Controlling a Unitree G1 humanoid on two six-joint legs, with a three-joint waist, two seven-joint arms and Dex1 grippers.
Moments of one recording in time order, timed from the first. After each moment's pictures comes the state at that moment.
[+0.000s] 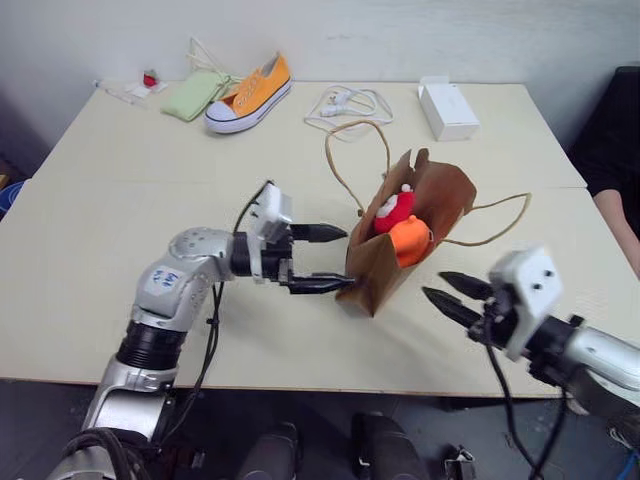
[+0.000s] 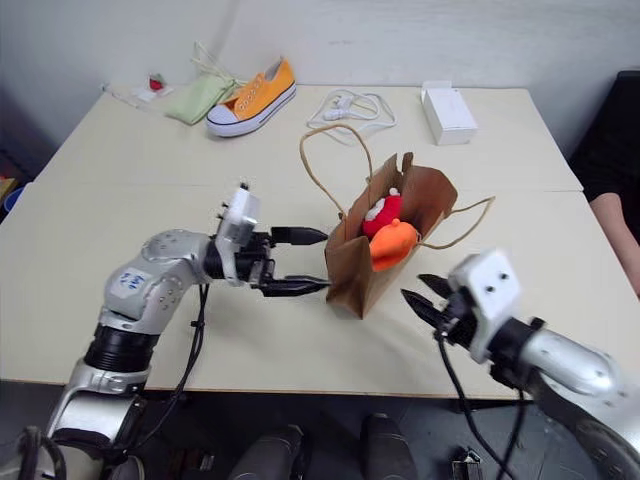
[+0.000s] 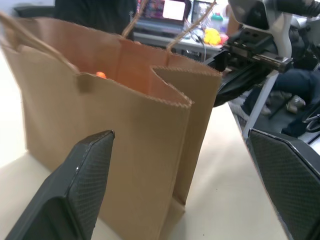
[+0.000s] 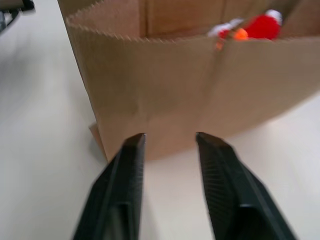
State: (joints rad) left arm -0.64 0.43 -0.16 -0.03 -0.48 0.49 -1.08; right arm 0.03 -0.82 -0.18 -0.81 0.82 0.76 0.26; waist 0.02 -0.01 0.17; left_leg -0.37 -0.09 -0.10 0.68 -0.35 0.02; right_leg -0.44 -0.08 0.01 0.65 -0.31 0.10
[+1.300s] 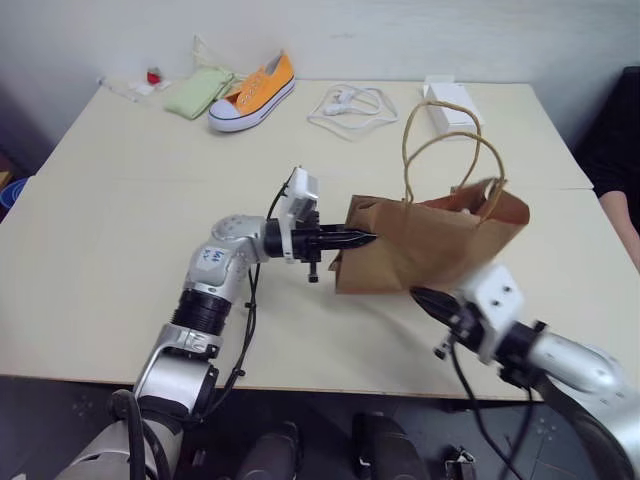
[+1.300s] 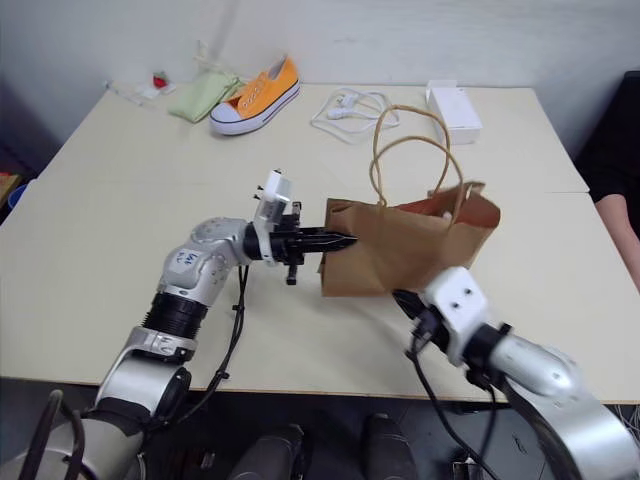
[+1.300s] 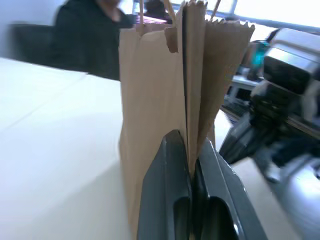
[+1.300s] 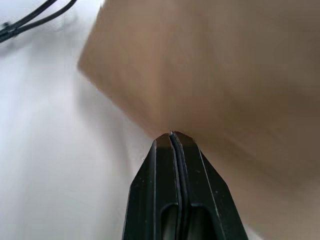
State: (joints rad) left arm -0.88 0.28 -0.10 0.41 -0.46 0.37 -1.27; right arm 0.25 -0.71 -0.32 -0.91 0.57 0.72 0.53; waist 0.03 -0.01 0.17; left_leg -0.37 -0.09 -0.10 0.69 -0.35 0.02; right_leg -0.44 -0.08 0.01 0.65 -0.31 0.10
